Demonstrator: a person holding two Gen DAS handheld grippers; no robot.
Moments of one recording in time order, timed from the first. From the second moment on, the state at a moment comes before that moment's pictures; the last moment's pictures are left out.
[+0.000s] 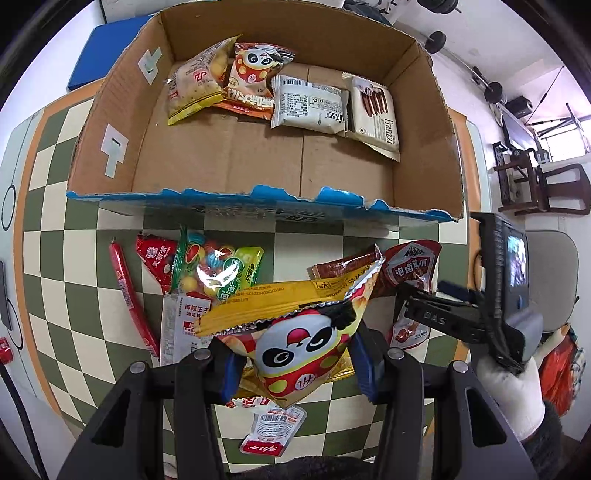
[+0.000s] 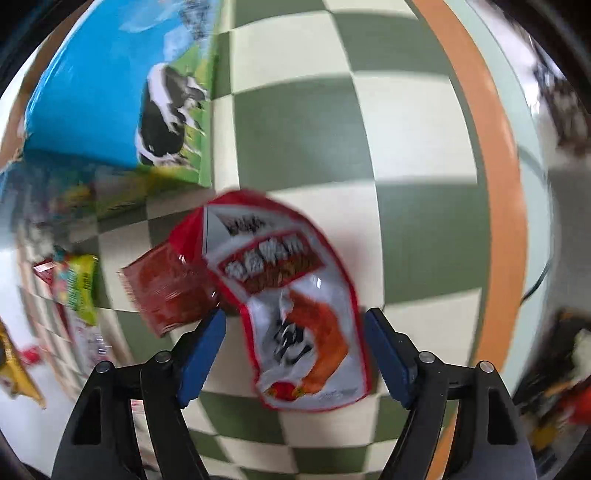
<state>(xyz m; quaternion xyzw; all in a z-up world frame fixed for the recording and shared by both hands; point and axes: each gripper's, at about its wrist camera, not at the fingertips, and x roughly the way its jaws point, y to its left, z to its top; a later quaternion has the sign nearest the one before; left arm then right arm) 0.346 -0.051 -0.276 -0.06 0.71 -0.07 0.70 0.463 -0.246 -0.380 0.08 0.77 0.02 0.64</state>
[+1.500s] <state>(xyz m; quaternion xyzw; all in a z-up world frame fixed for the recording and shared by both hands) 0.332 -0.058 -0.283 -0.07 0.72 -0.08 0.69 0.450 -0.199 -0.383 -0.04 0.75 0.04 0.65</state>
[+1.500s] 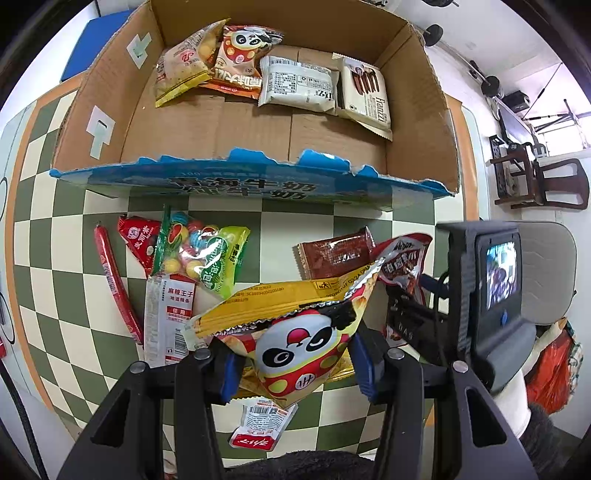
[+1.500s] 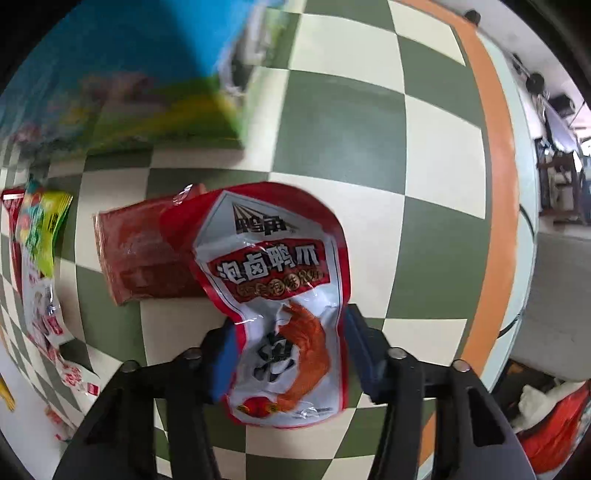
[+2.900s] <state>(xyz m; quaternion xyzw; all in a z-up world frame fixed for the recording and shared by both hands) 0.481 -0.011 -0.225 -0.04 0.69 -0.06 0.72 0.575 -0.168 -0.180 0.11 0.62 0.14 0.76</state>
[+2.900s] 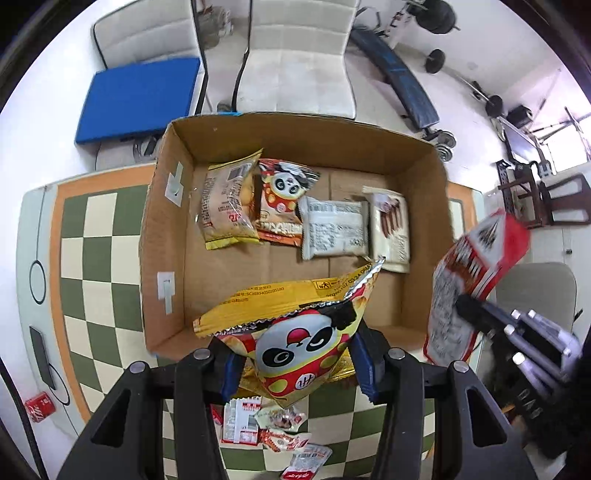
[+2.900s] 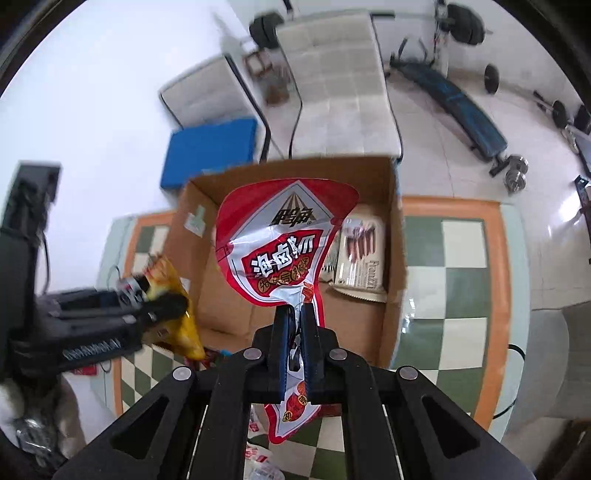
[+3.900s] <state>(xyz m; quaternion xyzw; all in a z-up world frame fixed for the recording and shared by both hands) 0.345 0.045 -0.229 -0.02 0.63 0.05 0.77 0.494 -0.155 -0.247 0.18 0.67 0.12 0.71</state>
